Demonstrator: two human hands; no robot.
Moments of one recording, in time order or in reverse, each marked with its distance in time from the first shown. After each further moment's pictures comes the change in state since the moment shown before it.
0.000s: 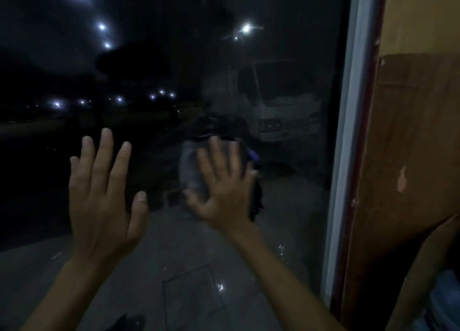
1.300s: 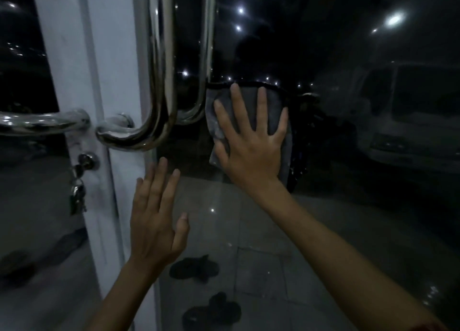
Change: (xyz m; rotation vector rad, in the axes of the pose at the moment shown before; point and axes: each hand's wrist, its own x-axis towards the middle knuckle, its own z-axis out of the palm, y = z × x) left_hand -0.152 -0.122 -0.146 0.246 -0.104 -0.325; right_hand 0.047 -0.257 0.027 0.074 -0.107 -0.384
